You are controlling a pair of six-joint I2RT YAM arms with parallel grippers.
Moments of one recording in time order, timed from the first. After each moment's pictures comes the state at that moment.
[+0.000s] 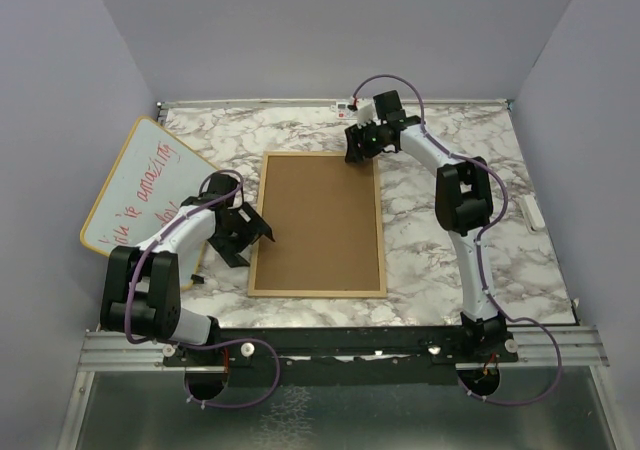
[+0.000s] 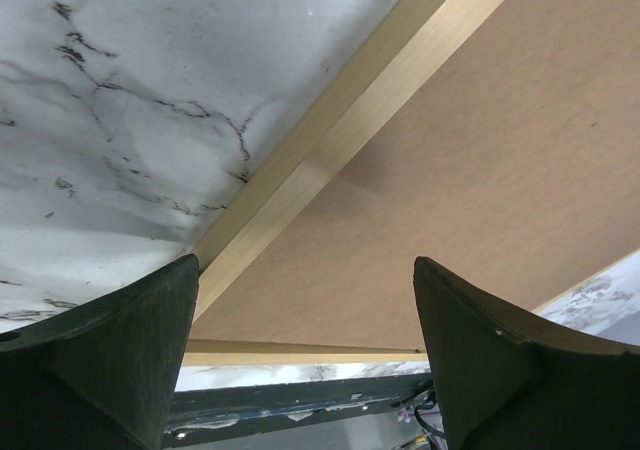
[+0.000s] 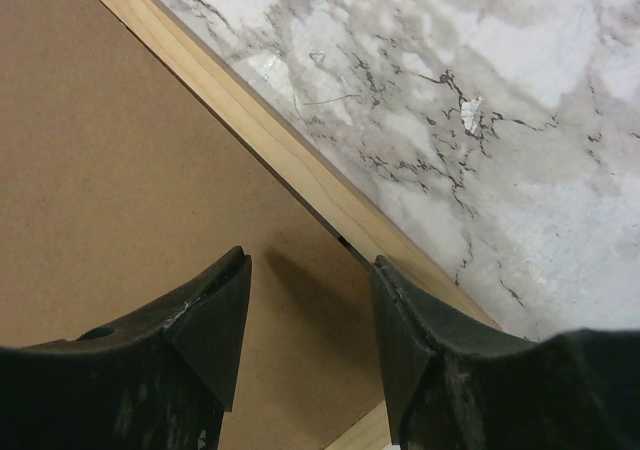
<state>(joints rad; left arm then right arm) -0.16 1.43 0.79 -0.67 0.24 -0.90 0.34 2.41 2.02 -0.49 -0.44 -0.17</state>
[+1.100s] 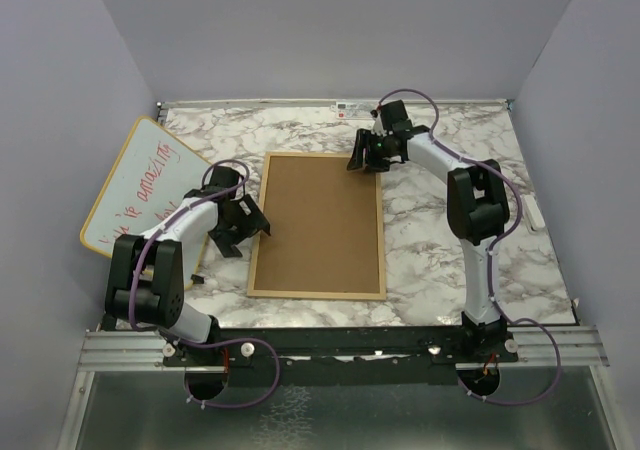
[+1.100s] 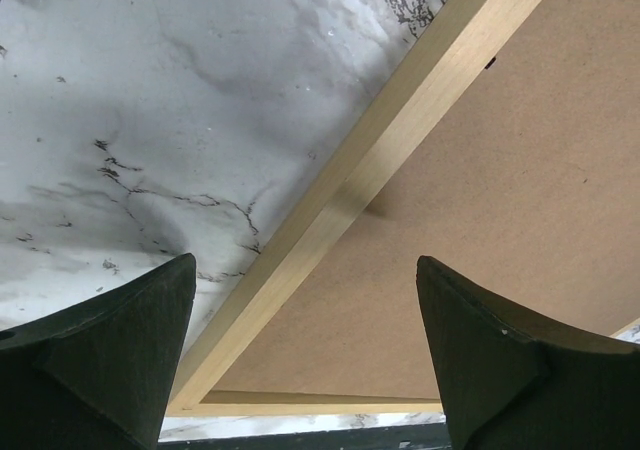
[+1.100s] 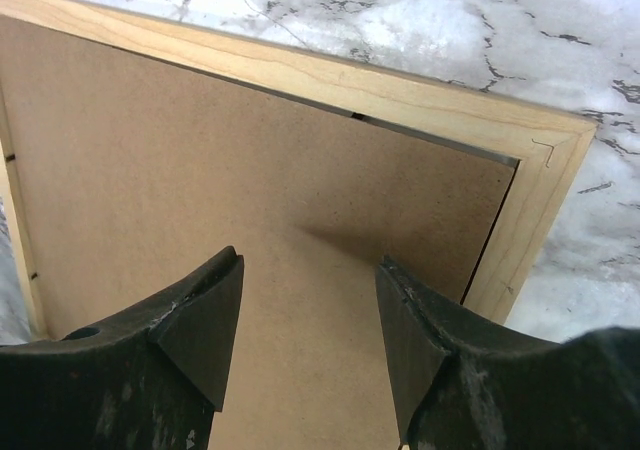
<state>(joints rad) -0.16 1.49 0.85 -0.62 0.14 -0.76 0.35 2.23 1.75 -0.44 -0.32 0.37</state>
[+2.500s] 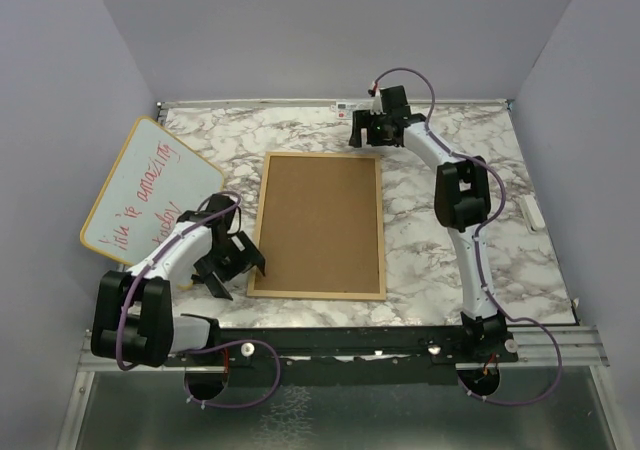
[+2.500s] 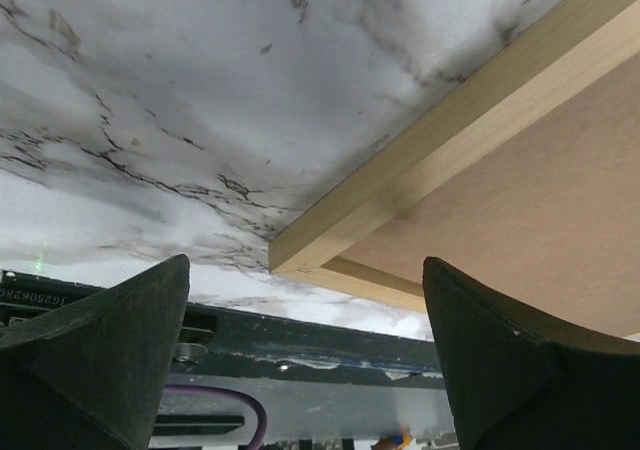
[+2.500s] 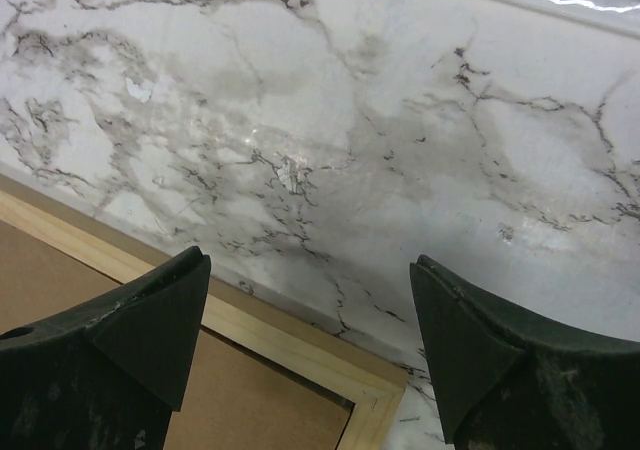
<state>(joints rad) -0.18 1.29 0.71 -0.93 0.14 -0.83 0.30 2.48 2.13 -0.41 -0.20 0.15</state>
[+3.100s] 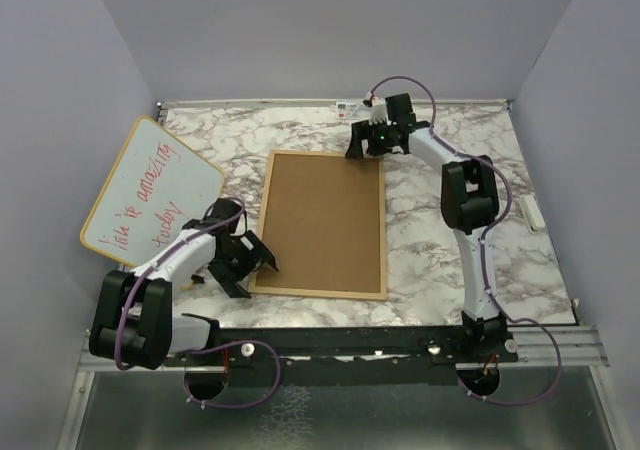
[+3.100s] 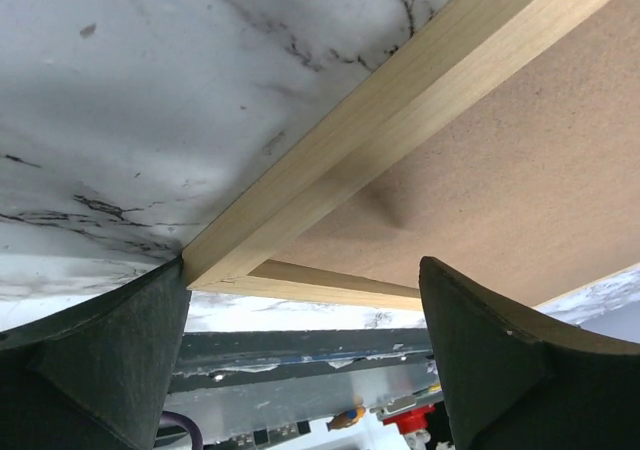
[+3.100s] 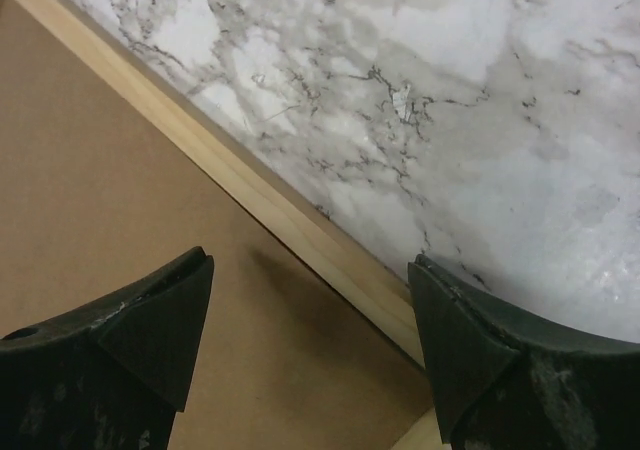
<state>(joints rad) -0.22 1.28 0.60 -0.74 0.29 -0.95 0.28 2.42 1.97 -0.34 -0.47 0.05</state>
